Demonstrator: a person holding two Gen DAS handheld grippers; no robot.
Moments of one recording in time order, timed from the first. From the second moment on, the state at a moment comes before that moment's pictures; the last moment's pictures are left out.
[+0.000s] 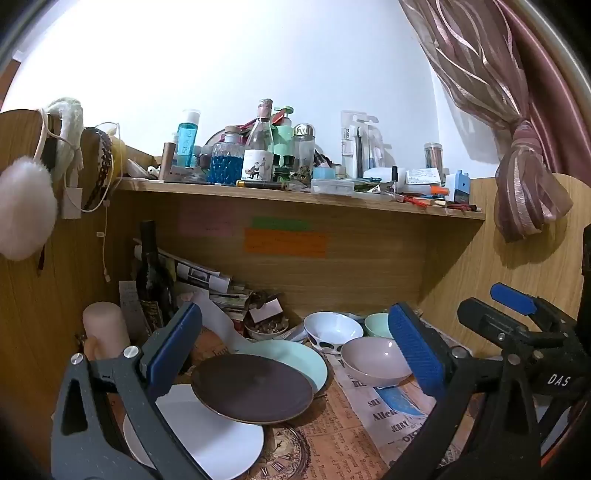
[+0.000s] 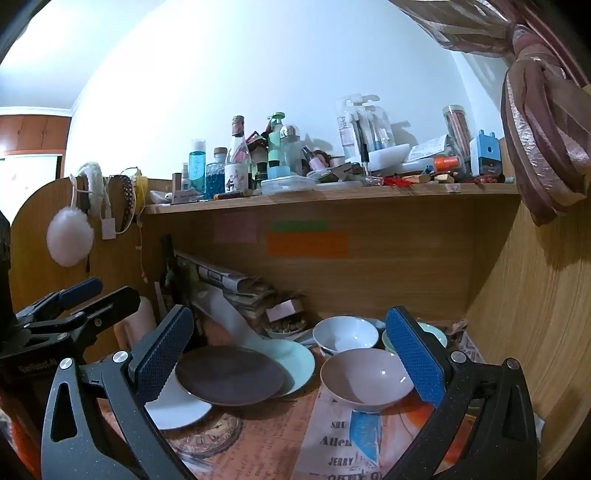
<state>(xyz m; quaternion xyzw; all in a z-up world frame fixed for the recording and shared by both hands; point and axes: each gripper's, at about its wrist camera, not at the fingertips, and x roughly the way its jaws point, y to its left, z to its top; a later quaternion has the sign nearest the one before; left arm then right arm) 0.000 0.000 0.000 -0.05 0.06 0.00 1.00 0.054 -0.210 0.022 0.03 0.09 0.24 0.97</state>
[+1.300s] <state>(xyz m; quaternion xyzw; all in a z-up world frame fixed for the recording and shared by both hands) 0.007 -0.008 0.001 -0.04 0.07 -0.01 1.00 0.058 -0.213 0.024 0.03 0.10 0.24 0.97</state>
